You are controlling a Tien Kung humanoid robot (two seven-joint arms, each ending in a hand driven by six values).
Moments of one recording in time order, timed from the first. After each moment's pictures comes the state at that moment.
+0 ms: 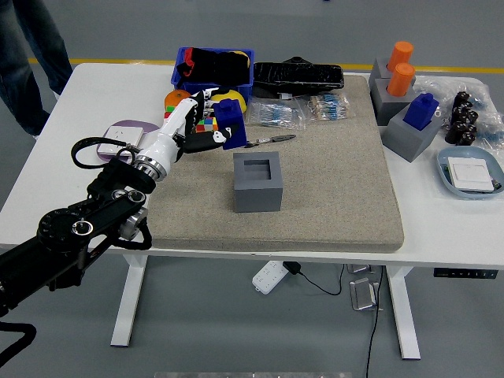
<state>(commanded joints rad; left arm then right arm) -0.76 0.19 -0.54 -0.85 0.75 0.28 -0.34 0.03 -0.44 1.26 0.33 -1.36 0.23 -0.17</state>
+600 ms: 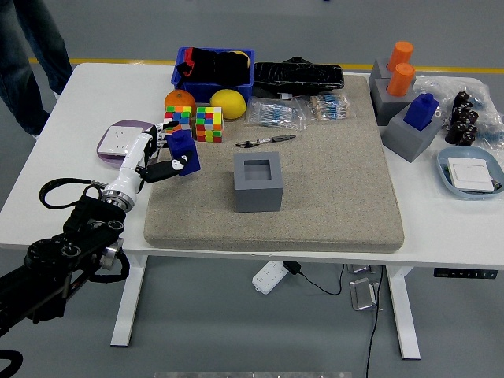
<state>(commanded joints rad) -0.65 0.18 -0.48 -0.68 0.64 0.38 -0.45 0.03 -0.44 1.25 0.33 -1.36 0.23 -0.16</state>
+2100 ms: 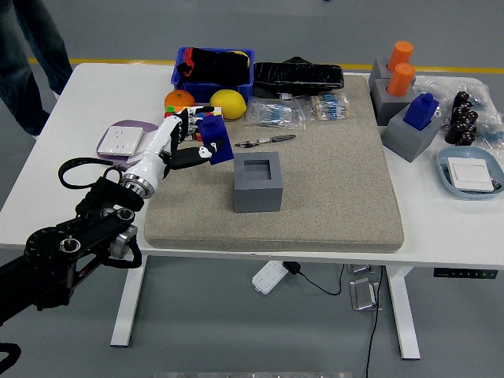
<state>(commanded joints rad) -0.70 0.23 -0.50 -0.97 0.73 0.29 -0.32 0.03 -0.44 1.28 0.33 -1.37 0.23 -0.16</state>
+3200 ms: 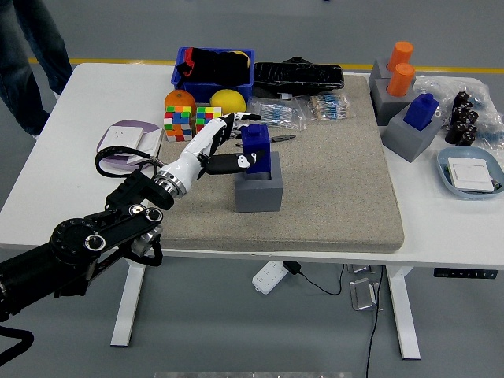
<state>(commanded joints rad) -0.78 0.17 -0.40 -0.95 0.76 0.29 -0.32 0.04 -0.45 1.25 0.33 -1.36 0.23 -0.16</state>
